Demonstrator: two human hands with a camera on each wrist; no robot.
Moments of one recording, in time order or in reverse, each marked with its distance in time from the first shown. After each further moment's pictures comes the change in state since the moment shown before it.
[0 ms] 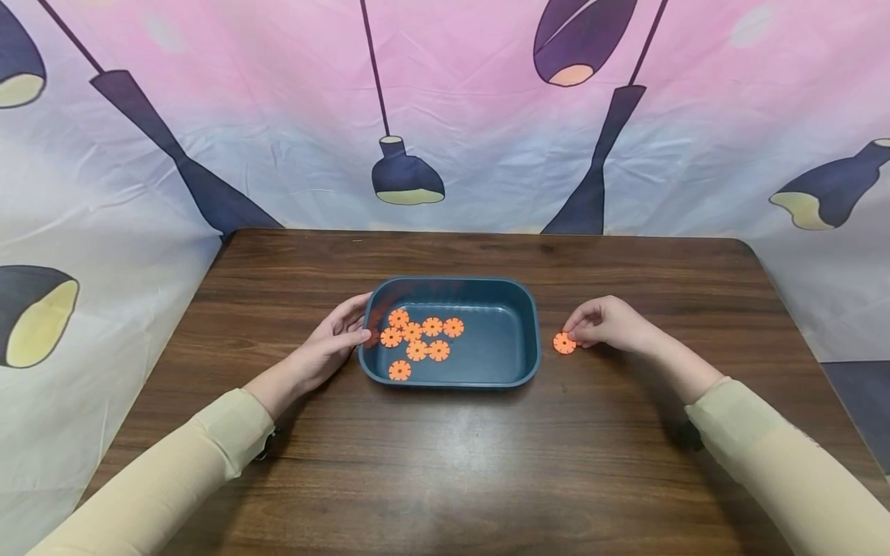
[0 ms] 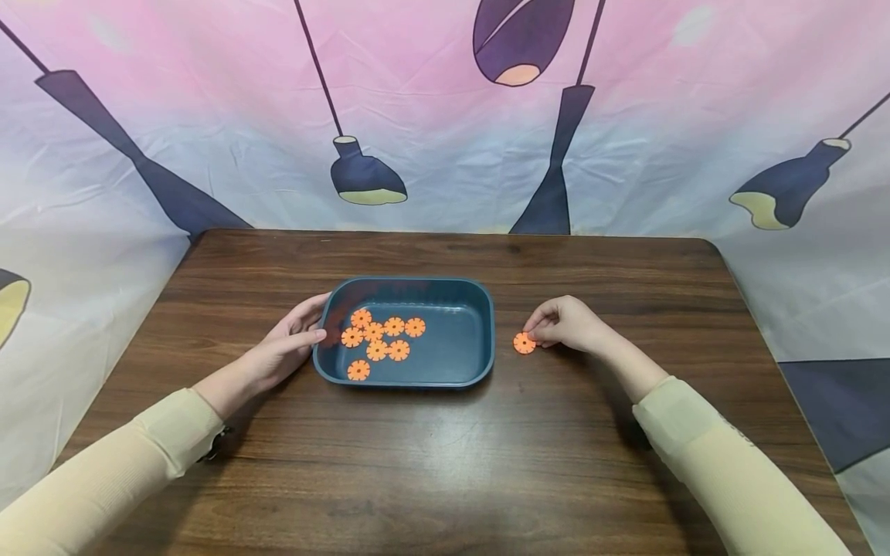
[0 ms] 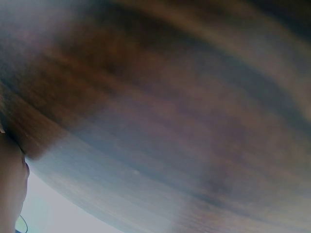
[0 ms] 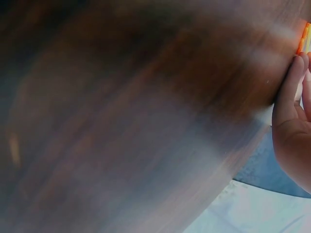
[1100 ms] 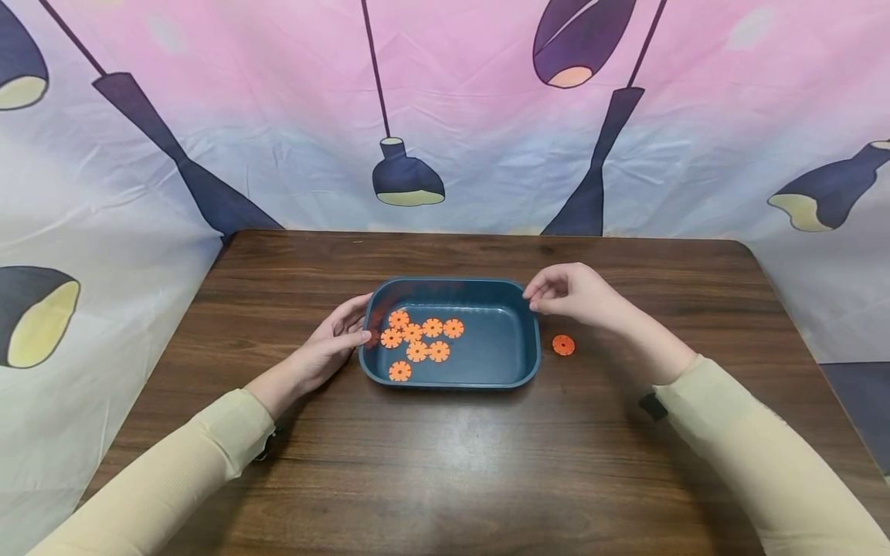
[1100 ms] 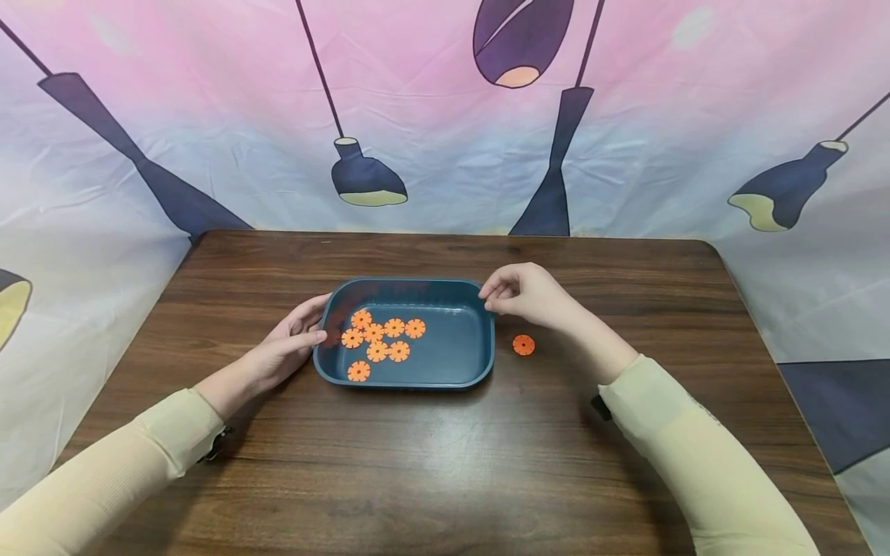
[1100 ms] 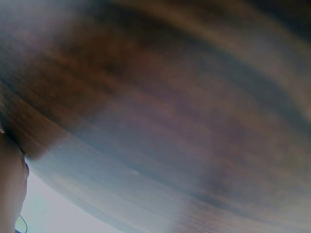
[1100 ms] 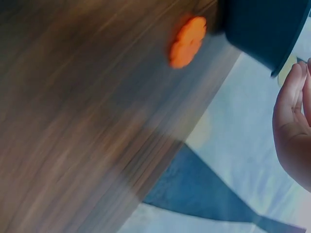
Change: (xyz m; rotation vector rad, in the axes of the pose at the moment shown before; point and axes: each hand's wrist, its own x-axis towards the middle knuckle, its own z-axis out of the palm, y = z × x) left_hand -0.001 0.002 0.001 0.005 0.012 -0.010; right_hand 0.018 -0.075 0.007 -0.057 0.090 -0.194
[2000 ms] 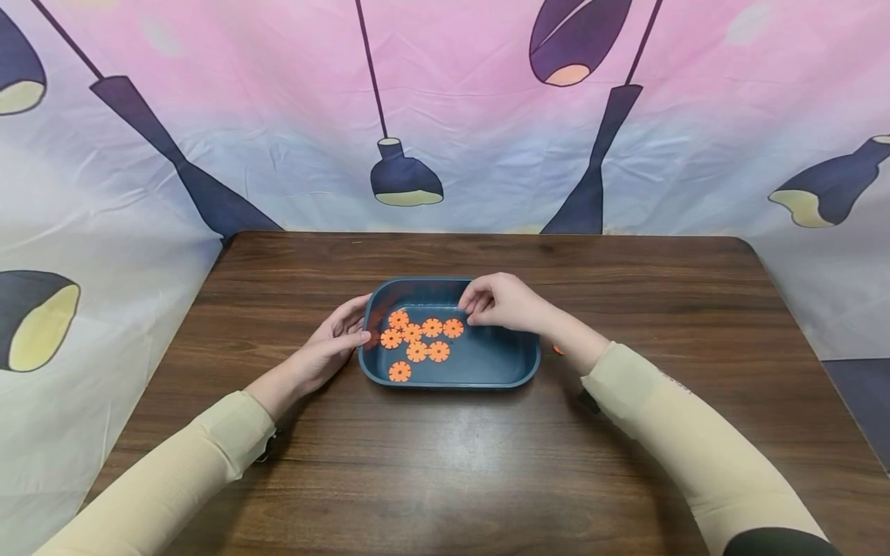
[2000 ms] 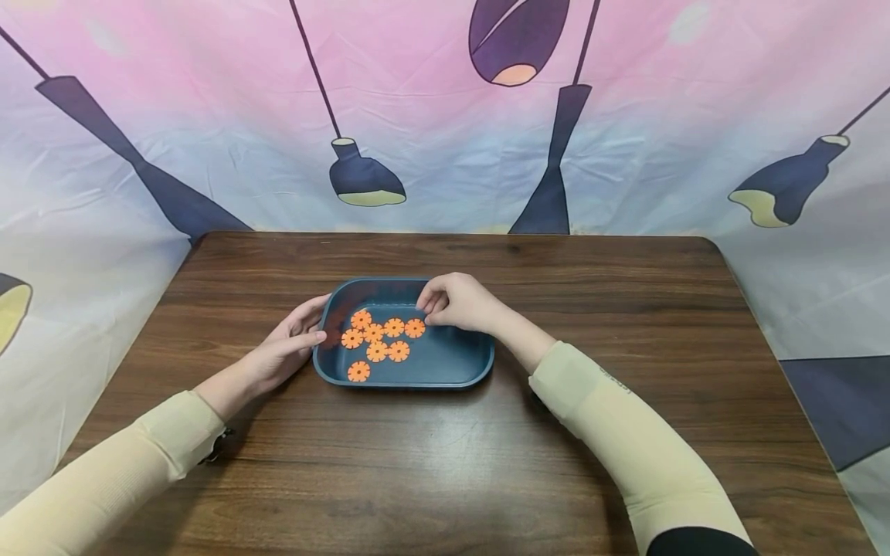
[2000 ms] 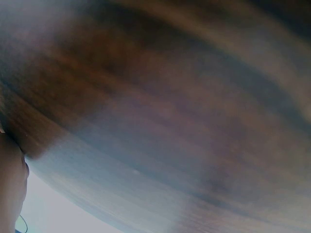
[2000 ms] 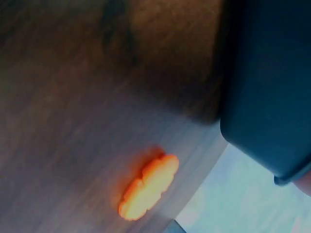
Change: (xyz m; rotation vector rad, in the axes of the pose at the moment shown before) left_hand 0.001 -0.002 0.000 -0.007 -0.017 0.016; right_hand 0.055 -0.025 0.069 -0.058 -0.136 -0.125
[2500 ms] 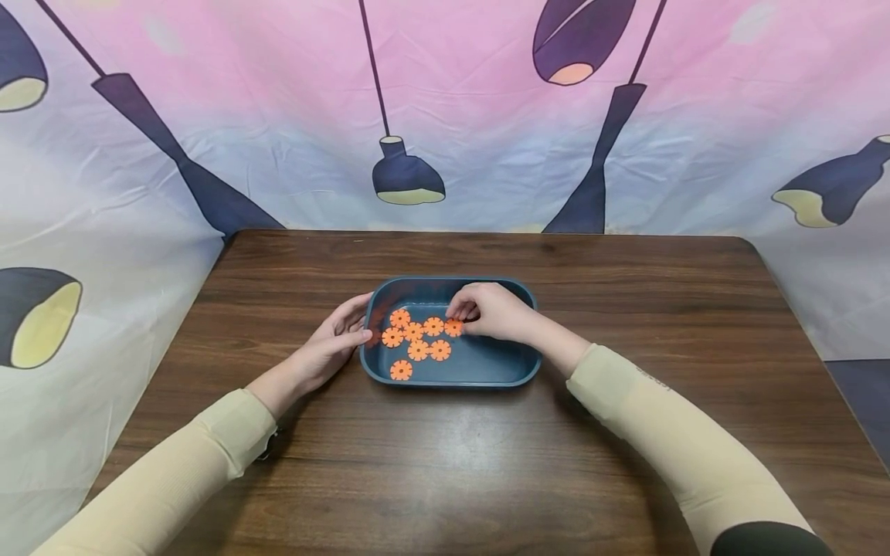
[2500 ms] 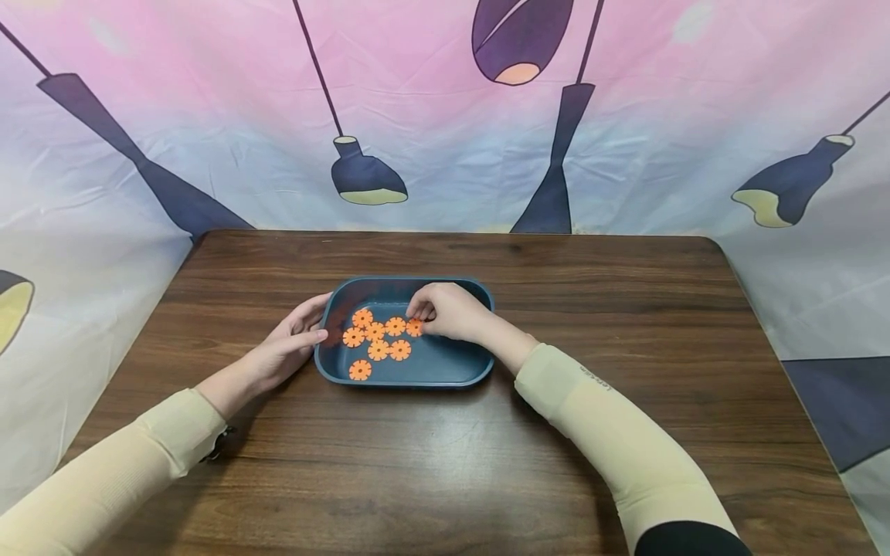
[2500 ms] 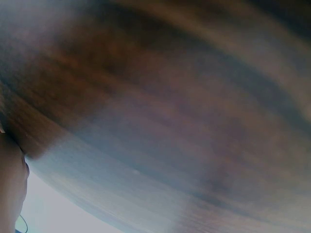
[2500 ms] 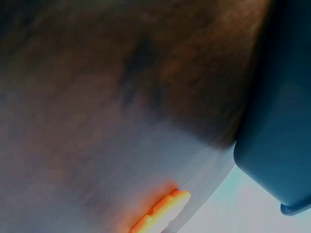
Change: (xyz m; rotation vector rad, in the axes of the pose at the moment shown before) left_hand 0.000 0.001 0.000 -0.001 0.009 -0.005; right_hand 0.012 0.005 0.022 -0.186 -0.019 -0.065
